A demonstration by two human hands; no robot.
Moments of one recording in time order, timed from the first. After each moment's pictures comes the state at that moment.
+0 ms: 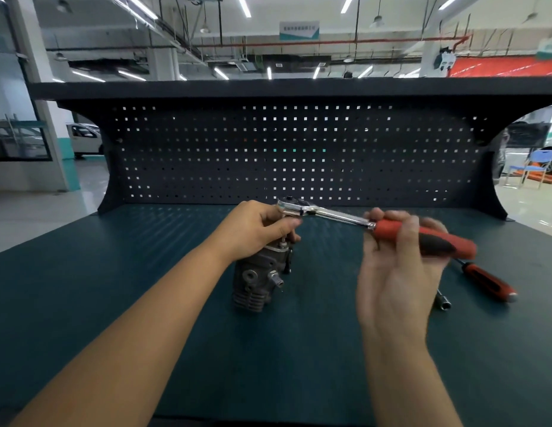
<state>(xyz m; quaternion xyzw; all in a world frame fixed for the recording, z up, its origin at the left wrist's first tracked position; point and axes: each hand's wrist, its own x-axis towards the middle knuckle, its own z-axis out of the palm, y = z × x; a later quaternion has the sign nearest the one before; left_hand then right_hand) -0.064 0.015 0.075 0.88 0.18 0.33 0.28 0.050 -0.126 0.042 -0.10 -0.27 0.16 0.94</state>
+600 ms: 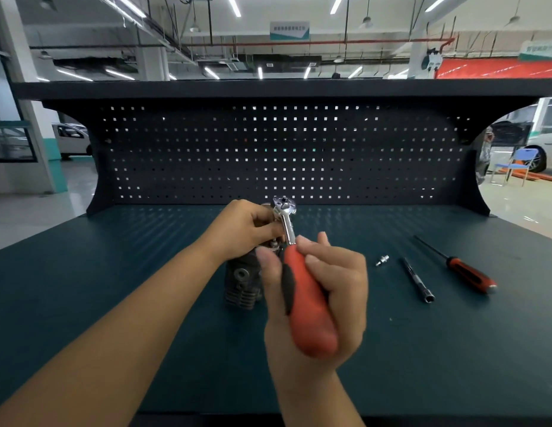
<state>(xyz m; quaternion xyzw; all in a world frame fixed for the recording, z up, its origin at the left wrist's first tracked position) -0.063 0.013 0.074 0.88 0.17 0.36 0.25 -0.030 -0.120 0.018 -0.26 -0.42 -0.34 0.80</state>
